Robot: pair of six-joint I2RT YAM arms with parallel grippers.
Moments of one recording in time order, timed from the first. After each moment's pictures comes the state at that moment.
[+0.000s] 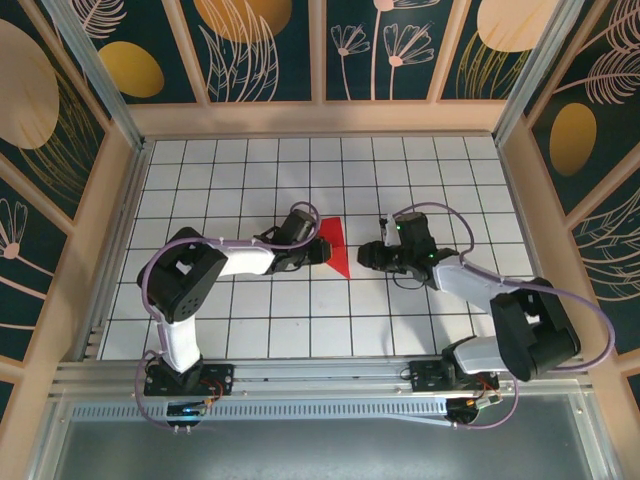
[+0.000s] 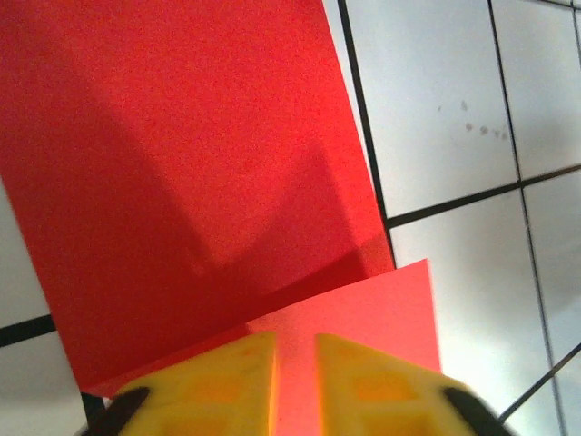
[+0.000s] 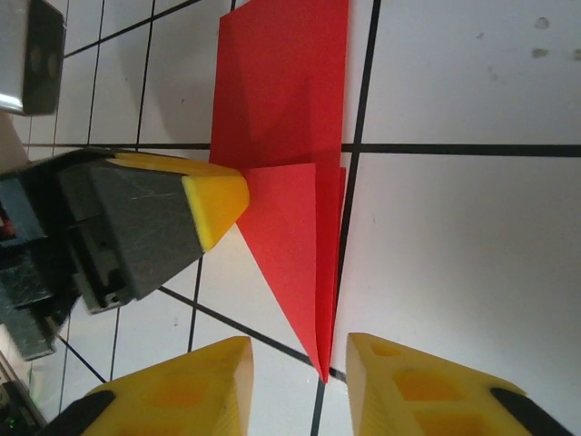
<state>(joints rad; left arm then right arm) -0.71 1.87 0.94 0.11 0.18 -0.72 0.44 1.37 0.59 -0.02 -0.44 0.54</state>
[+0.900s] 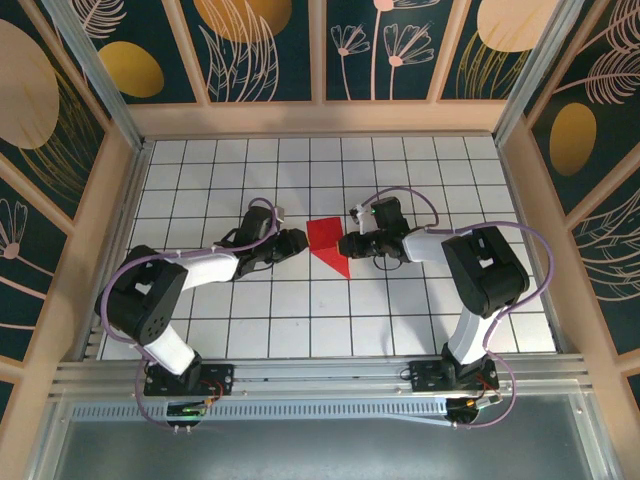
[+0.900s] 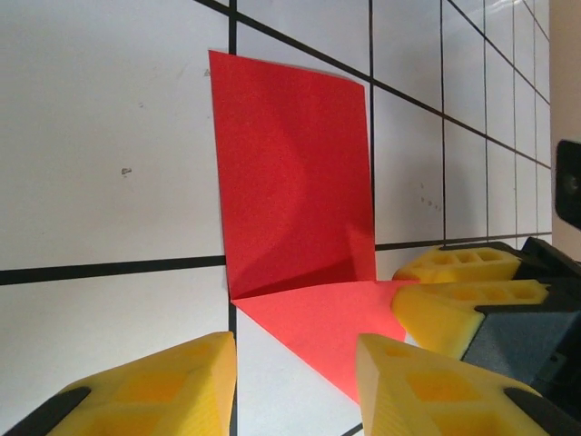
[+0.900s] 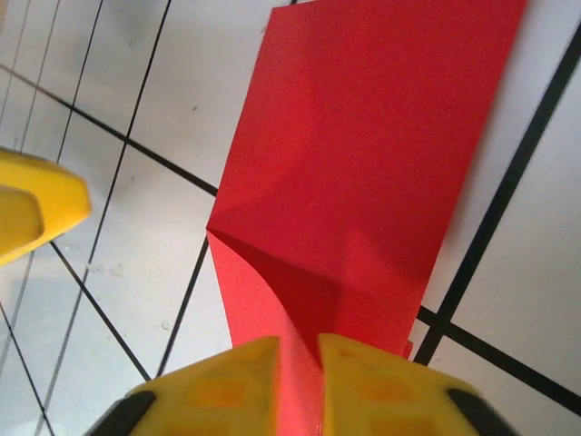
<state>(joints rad) -0.54 1.65 0.73 0.21 0.32 -0.90 0.47 1.77 0.82 0.09 -0.56 0.33</state>
